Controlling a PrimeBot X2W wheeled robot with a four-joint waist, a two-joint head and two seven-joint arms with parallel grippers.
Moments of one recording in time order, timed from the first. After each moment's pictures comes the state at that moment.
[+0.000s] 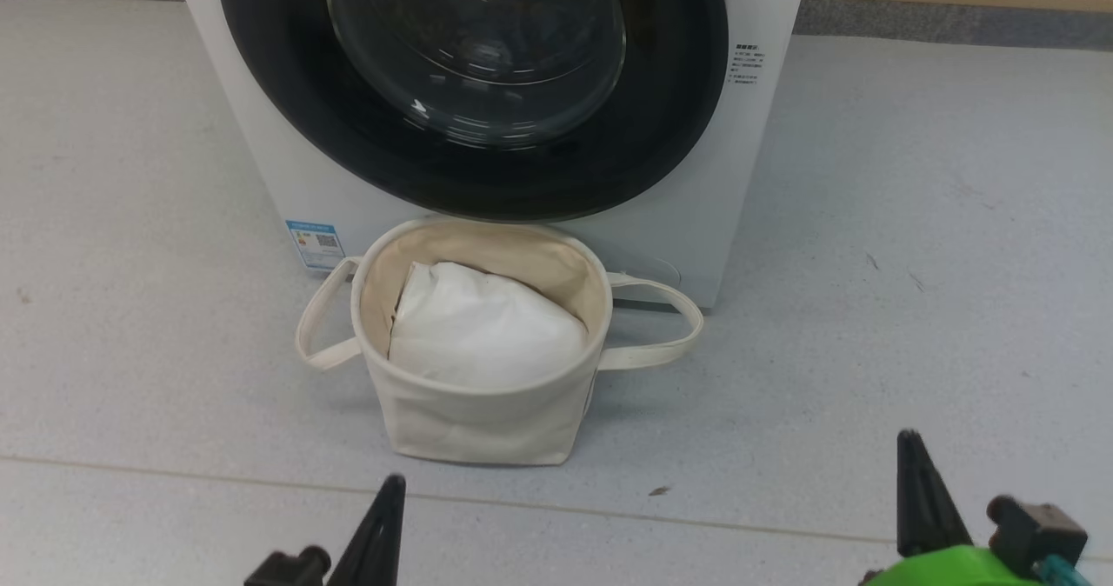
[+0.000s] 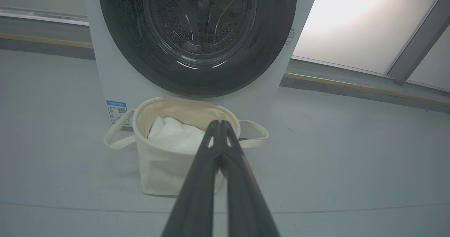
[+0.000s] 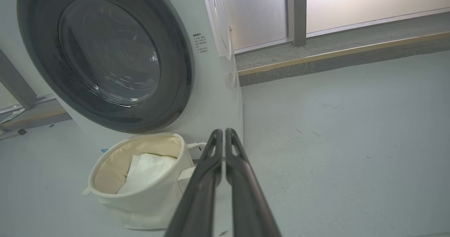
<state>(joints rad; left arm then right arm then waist) 0.03 0.04 -0.15 0.29 -0.17 -0.04 -0.26 0.06 -0.04 -0.01 0.22 0.27 0.13 -0.26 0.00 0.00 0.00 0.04</state>
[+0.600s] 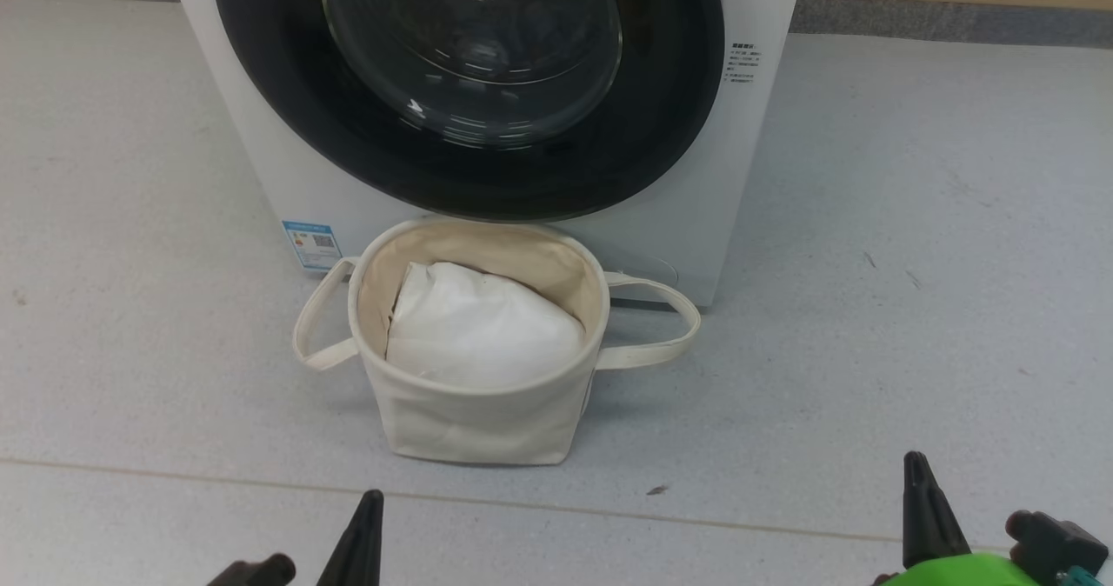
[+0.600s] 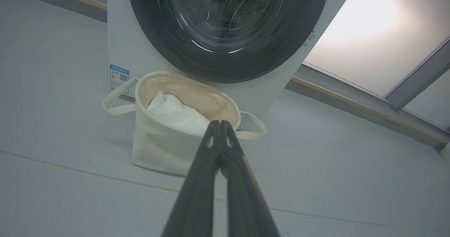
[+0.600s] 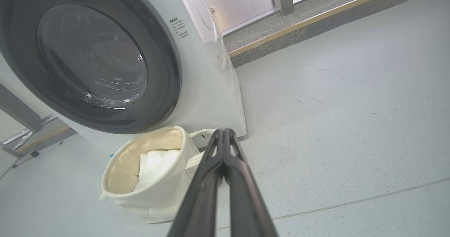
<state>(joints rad) 0.05 0.04 -0.13 0.31 -0.35 -0.05 -0.21 0.08 -0.04 -0.01 0.24 0.45 0.13 -0.22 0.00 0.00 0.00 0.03</state>
